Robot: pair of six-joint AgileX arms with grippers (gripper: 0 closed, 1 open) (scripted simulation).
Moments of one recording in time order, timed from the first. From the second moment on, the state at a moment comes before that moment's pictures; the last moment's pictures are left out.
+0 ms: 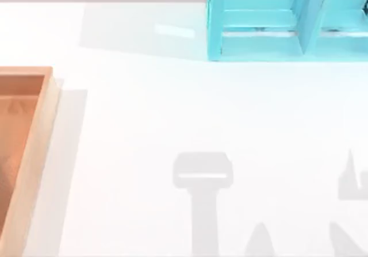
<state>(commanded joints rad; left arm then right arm) 0.70 1.76 0.89 -0.52 1.06 1.42 0.00 0.00 0.00 0.00 0.00 0.00</state>
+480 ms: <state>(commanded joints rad) 0.70 1.76 0.89 -0.52 1.06 1.42 0.00 0.00 0.00 0.00 0.00 0.00</state>
